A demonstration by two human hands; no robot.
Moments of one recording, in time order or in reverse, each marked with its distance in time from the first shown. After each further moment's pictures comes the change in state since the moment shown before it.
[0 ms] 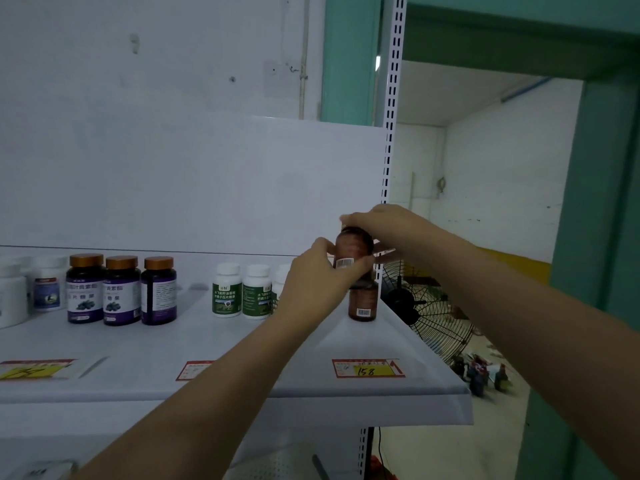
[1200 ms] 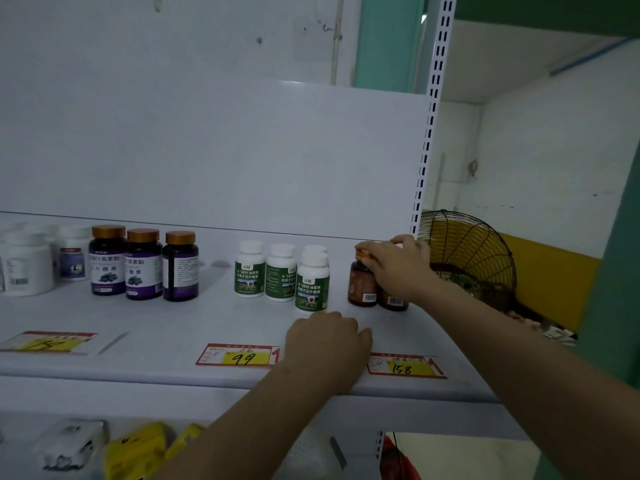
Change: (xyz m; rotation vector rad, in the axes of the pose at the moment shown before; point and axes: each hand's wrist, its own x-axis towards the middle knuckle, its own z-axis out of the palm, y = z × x) left_hand -0.035 -0.066 0.013 1.141 -0.484 0.268; right_hand 0.052 0.089 0.068 -0.877 0.062 -0.334
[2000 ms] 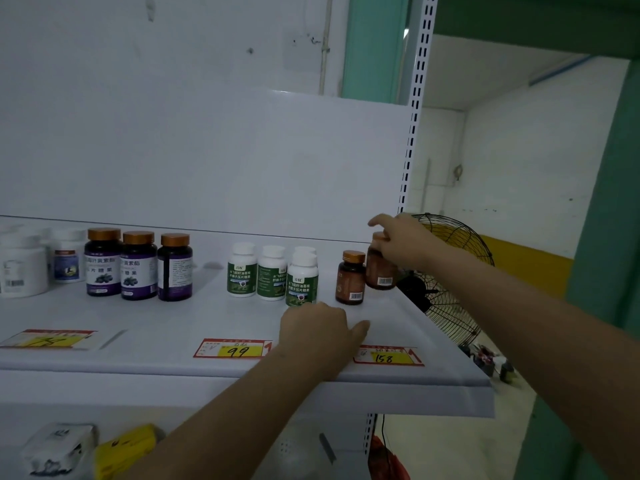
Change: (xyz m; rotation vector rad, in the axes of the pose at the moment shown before) left_hand -0.004 0.005 -0.011 -0.117 0.044 -0.161; right_hand -0.009 0.008 -0.066 0.238 -0.065 0.014
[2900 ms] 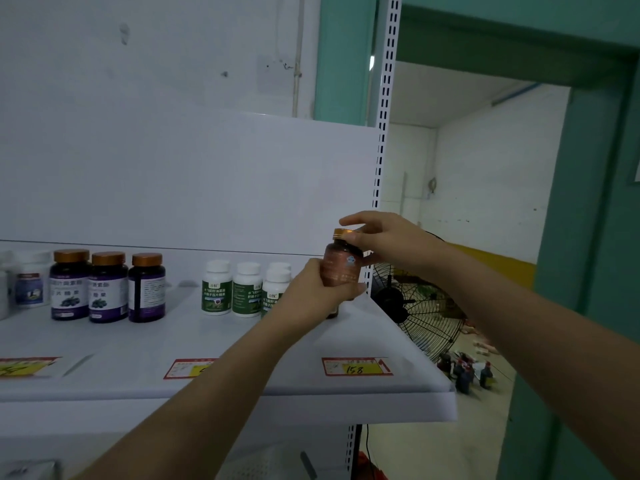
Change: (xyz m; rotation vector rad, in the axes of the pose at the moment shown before) left_hand 0.017 0.007 -0.049 -1.310 0.106 -0.026; right_hand -0.042 -0.015 -0.045 0.604 -0.060 -0.060
